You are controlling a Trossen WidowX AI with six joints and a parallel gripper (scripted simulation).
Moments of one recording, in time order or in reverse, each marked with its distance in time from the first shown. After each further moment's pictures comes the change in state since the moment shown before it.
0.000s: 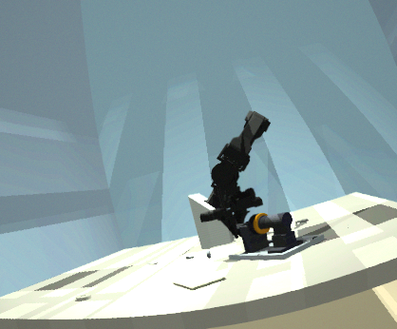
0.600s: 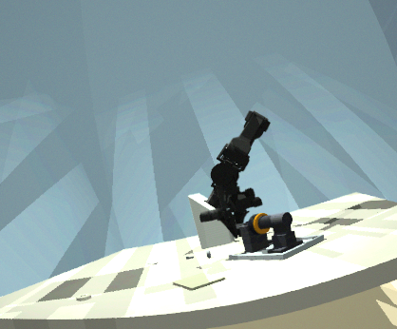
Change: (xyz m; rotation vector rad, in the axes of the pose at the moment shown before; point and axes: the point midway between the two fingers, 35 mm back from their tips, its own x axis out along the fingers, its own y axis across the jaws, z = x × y) arm 0.000 0.000 -0.002 0.000 0.000 0.000
